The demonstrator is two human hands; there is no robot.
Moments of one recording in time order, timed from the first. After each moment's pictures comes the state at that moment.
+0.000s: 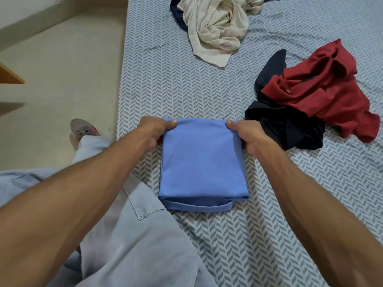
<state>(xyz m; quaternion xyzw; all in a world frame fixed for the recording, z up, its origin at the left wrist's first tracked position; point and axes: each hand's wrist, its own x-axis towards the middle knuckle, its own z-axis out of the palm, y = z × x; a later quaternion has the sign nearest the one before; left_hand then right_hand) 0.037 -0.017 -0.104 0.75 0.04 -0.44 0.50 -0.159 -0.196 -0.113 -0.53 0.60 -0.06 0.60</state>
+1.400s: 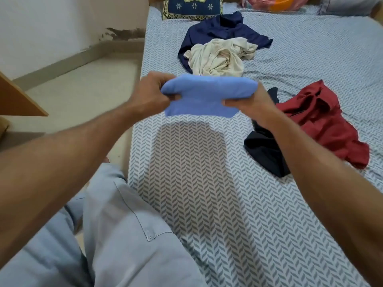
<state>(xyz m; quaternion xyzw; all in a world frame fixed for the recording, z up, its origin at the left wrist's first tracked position) 0.111 -0.038 0.039 0.75 -0.51 -0.13 0.40 -0.101 -0.238 0.028 -0.79 0.34 -0.18 0.47</state>
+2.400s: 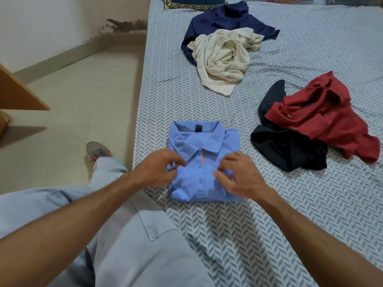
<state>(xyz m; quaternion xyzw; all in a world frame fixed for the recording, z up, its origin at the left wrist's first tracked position) 0.039 0.061 -0.085 0.74 -0.59 -0.20 0.24 -0.188 -0.126 -0.101 -0.96 0.15 -0.13 0.22</state>
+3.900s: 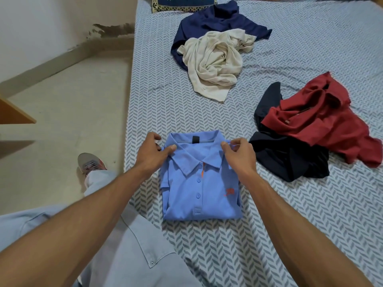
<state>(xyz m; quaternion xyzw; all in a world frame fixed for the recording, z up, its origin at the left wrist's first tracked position) 0.076 -0.008 -0.105 0.85 -0.23 -0.28 0.39 -0.125 -0.180 -0.119 -0.70 0.56 -0.15 0.41</state>
